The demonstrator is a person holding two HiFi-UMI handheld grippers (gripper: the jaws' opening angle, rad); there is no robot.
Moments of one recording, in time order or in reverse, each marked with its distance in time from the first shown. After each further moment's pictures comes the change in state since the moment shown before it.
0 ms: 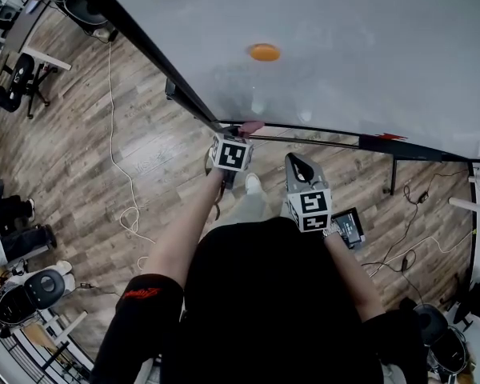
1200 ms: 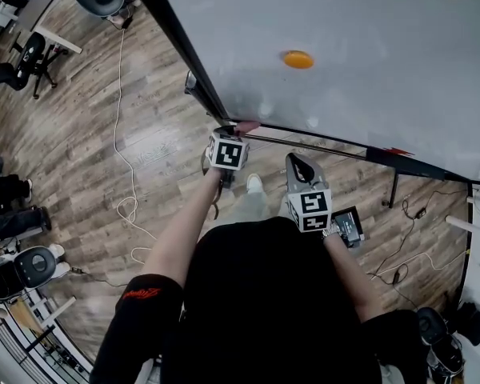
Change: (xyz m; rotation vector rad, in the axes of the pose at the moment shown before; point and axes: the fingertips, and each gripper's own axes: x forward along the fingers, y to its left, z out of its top) left arm -0.015 0.035 -0.014 -0.094 -0.009 0.084; right arm 0.012 0.012 0.006 -0.036 0.006 0.066
